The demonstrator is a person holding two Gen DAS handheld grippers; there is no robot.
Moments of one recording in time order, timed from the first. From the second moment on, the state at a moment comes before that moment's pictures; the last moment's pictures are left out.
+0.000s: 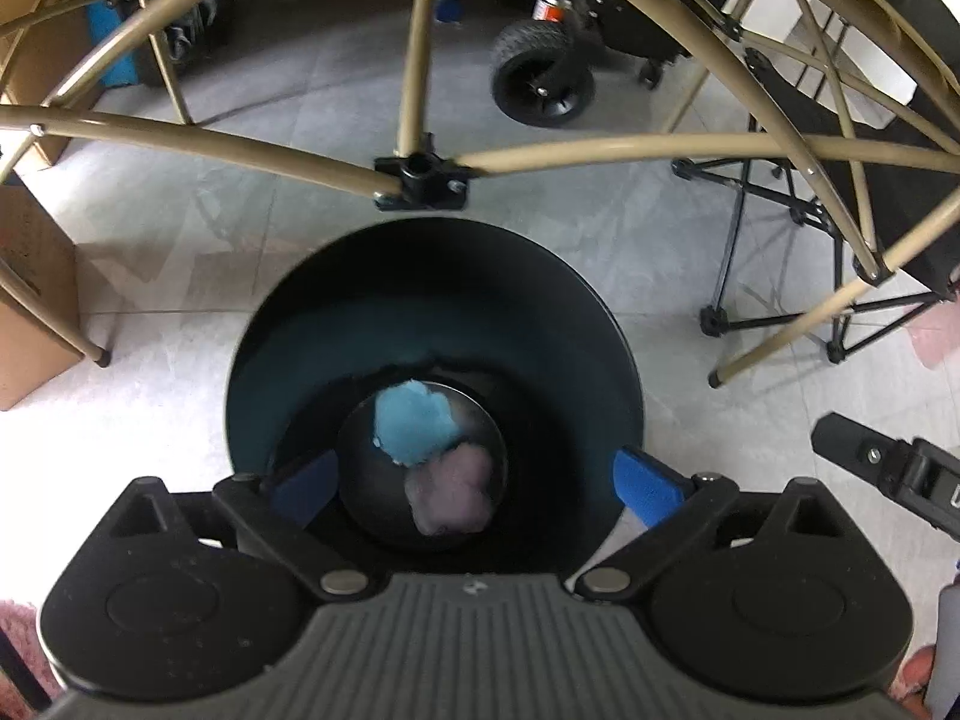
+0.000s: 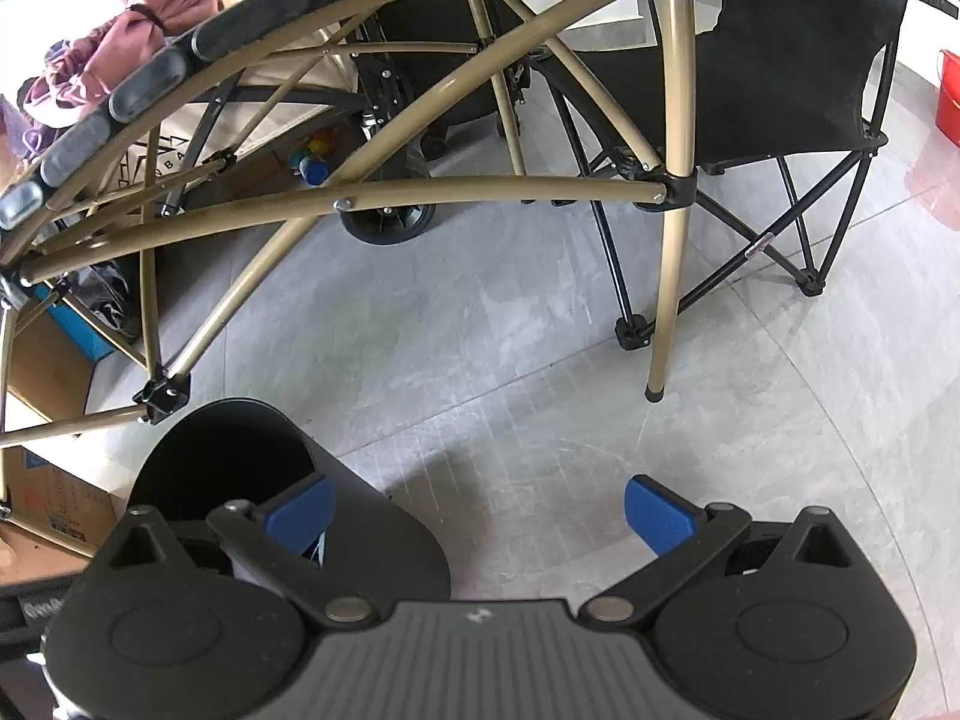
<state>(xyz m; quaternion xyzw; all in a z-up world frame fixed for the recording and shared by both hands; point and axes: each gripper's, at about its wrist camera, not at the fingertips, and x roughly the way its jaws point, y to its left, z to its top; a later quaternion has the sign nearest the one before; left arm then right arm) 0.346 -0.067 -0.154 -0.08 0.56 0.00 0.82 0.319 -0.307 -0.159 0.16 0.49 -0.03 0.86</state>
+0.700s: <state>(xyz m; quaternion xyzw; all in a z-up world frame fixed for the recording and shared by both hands) 0.336 -0.066 -0.140 -0.07 0.54 0.00 0.84 0.312 -0.303 -0.146 0.17 0.47 -0.02 0.86</state>
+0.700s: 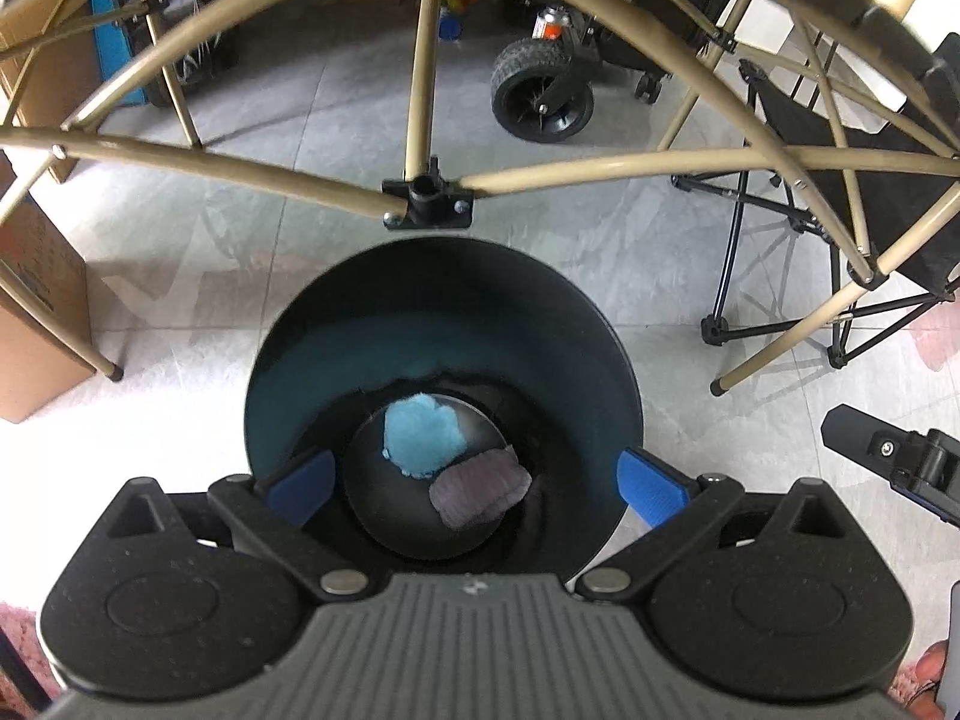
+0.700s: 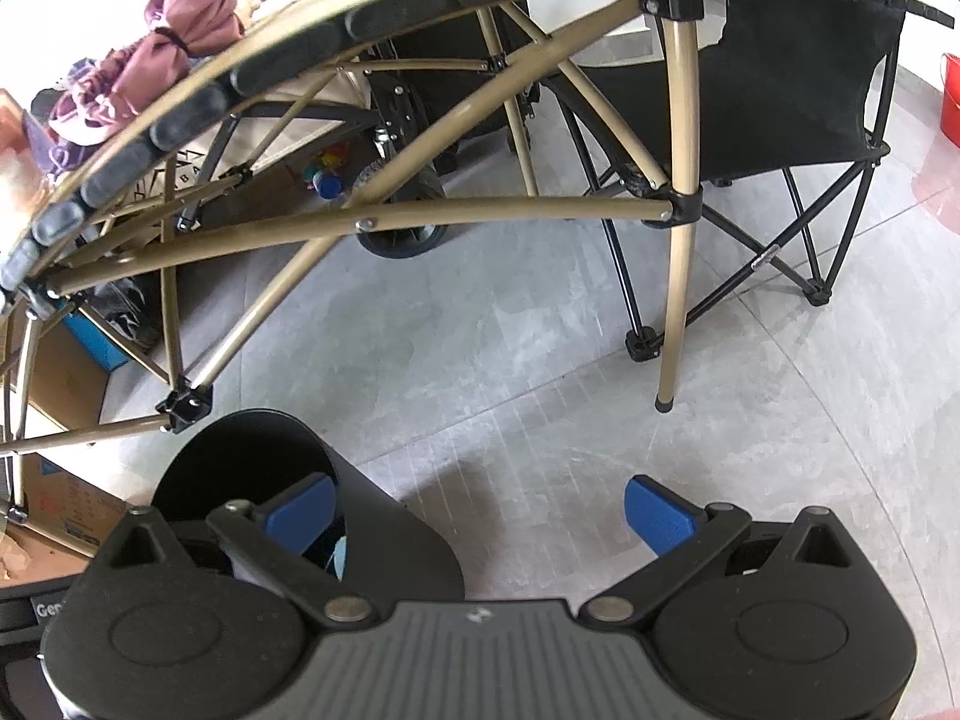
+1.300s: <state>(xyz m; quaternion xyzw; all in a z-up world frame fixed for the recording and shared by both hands) 0.299 -0.053 -0.046 -0.06 0.41 0.00 0.91 0.277 -0.294 -0.064 0.16 0.30 0.05 0.94</state>
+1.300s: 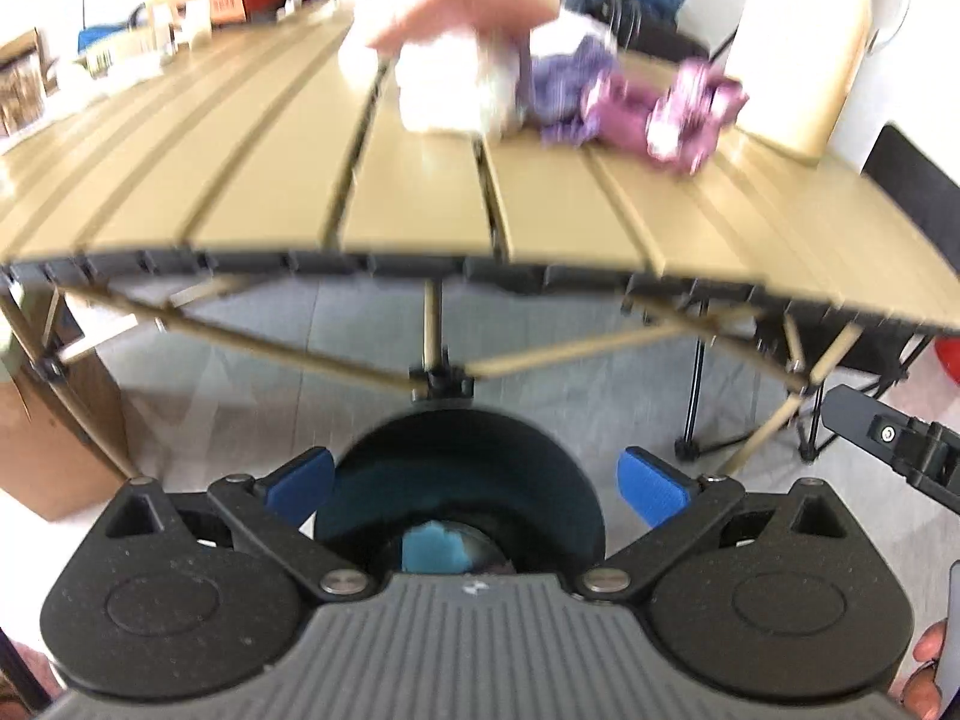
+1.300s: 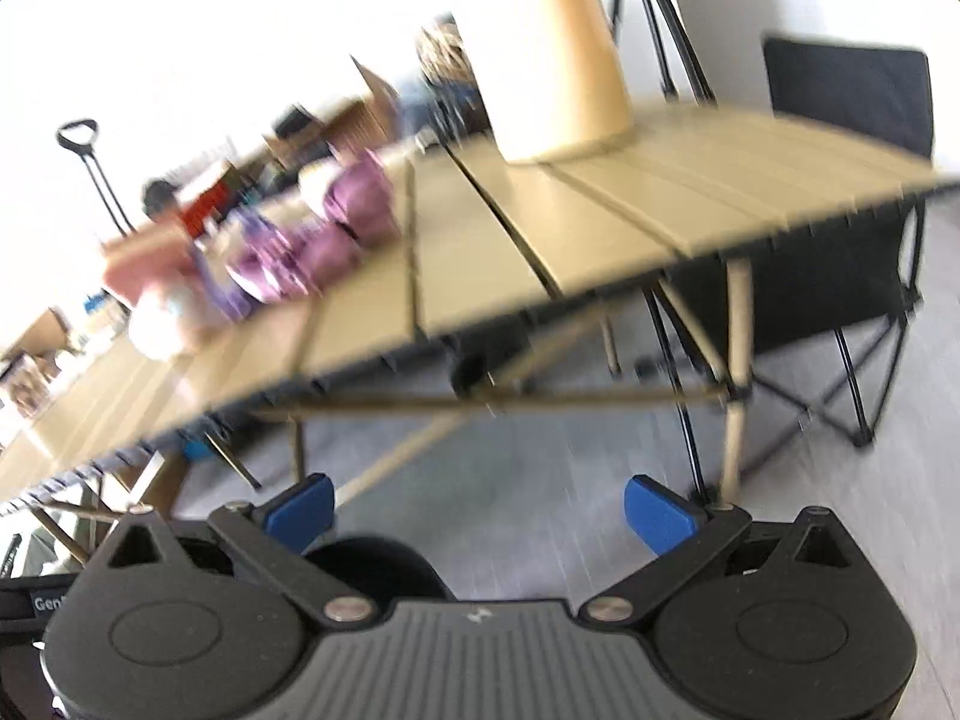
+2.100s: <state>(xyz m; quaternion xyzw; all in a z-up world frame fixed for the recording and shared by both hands) 0.340 0.013 0.020 -0.09 0.28 0.04 0.95 0.342 -0.208 0.010 0.10 0.16 0.14 0.97</state>
